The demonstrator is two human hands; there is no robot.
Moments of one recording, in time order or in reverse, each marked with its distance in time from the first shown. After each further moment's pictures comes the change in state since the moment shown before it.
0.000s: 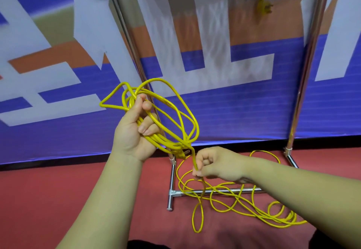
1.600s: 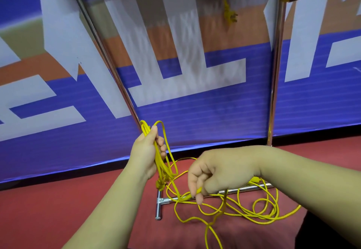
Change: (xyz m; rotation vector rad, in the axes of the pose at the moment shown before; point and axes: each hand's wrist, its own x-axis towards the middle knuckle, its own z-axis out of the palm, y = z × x) left_hand 0.023 -0.078 -0.026 0.647 0.272 -0.152; right_hand -0.052 -0.042 -0.041 -0.495 -0.298 -0.033
